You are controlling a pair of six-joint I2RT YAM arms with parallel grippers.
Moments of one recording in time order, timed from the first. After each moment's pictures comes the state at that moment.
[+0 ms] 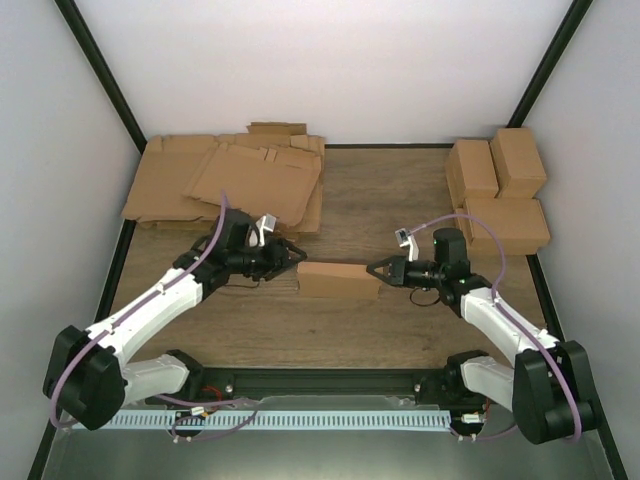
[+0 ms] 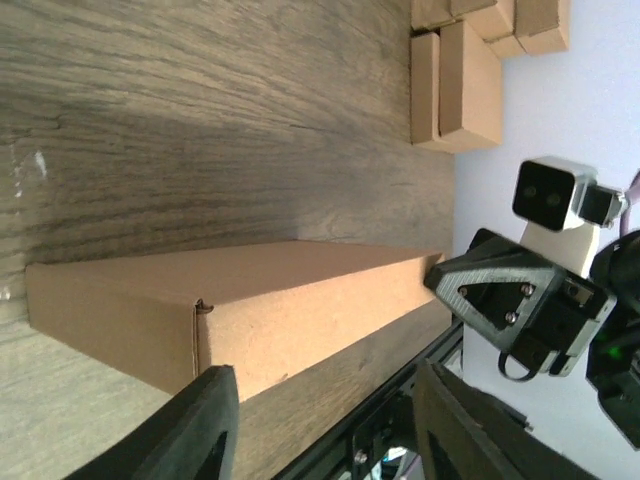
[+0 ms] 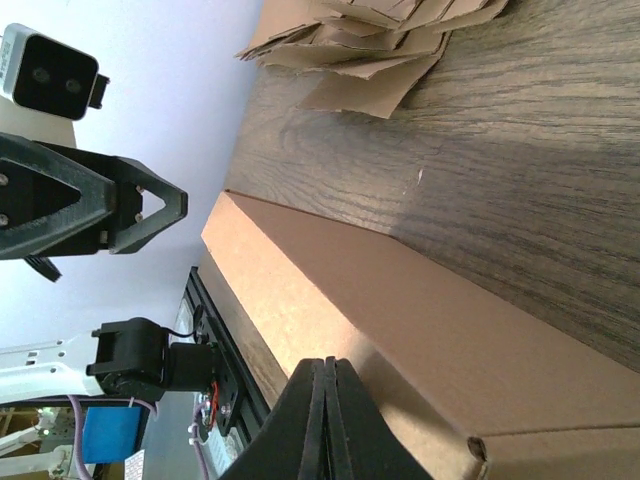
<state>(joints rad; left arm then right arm) -0.54 1.18 0.76 -0.25 0.55 -0.95 0.22 1.09 0.46 -0.01 -0.92 0.55</state>
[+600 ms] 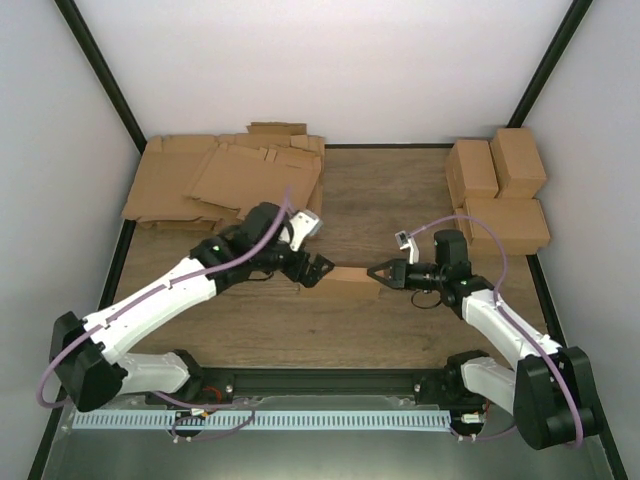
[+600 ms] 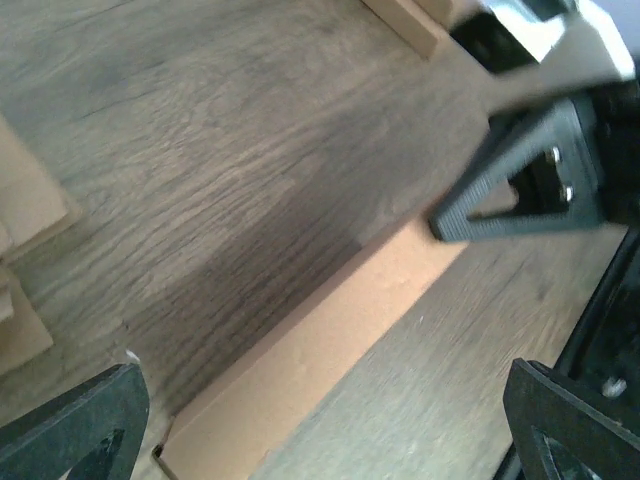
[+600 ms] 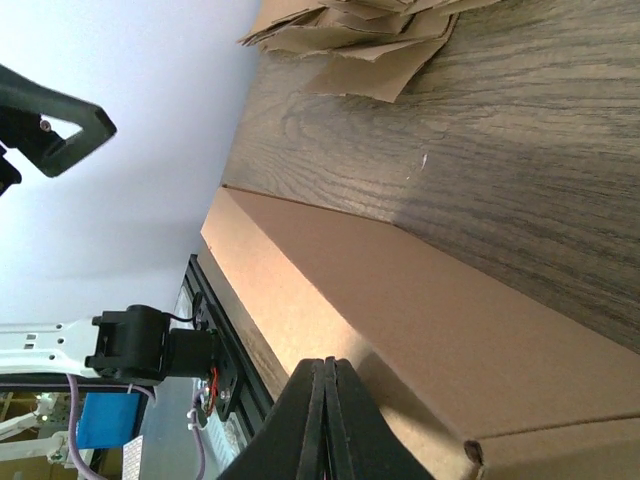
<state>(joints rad) -0.77 1.25 1.08 -0.54 0.22 -0.25 0.22 1.06 0.46 -0.07 -0.93 0.51</state>
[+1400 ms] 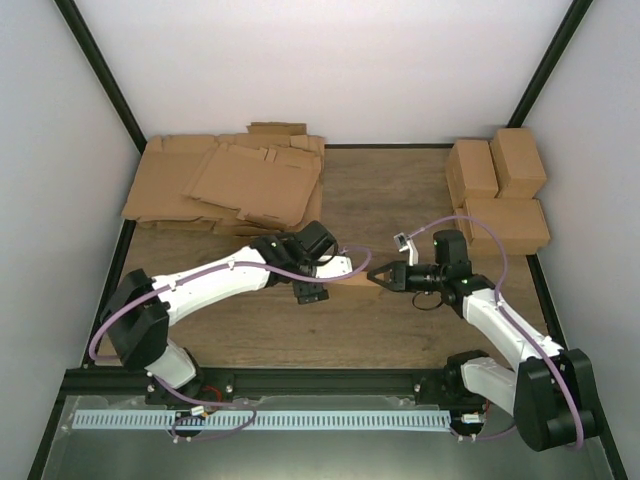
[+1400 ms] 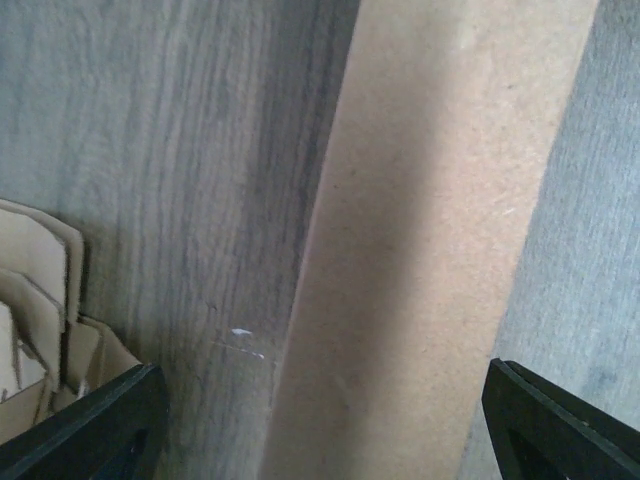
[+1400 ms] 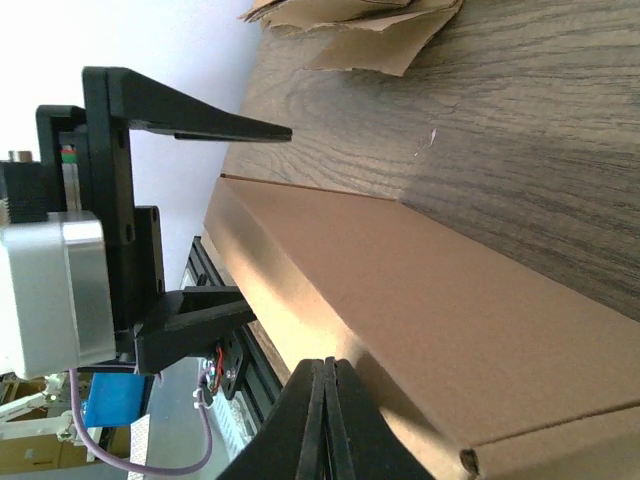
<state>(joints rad) -0.93 1.56 1.17 -0.68 -0.08 0.52 0.22 1.05 0.48 -0.15 -0.96 0.46</state>
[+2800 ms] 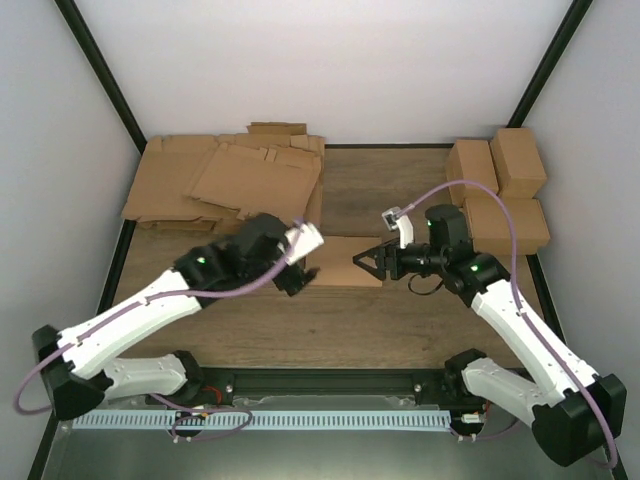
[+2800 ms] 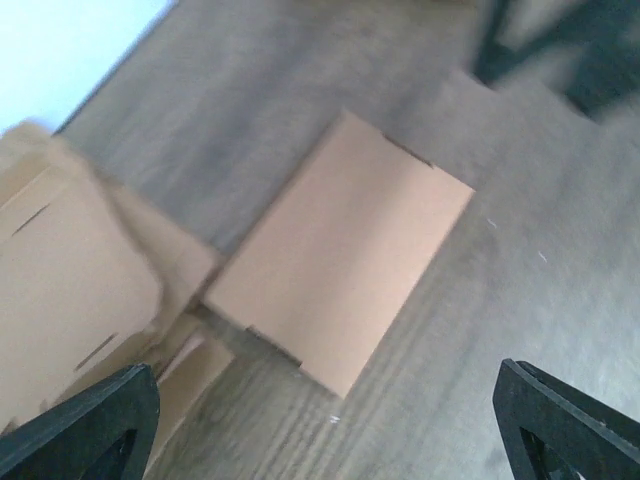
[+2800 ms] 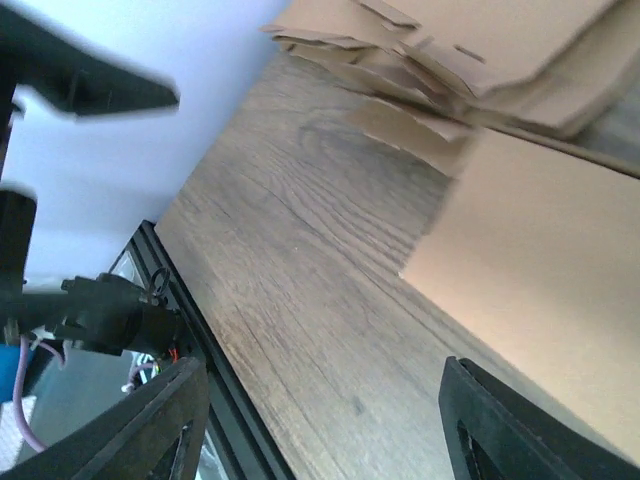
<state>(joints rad) -0.99 1.20 1.14 -0.68 -0.14 0.25 0.39 0.97 0.84 -0.52 -0.71 0.30</state>
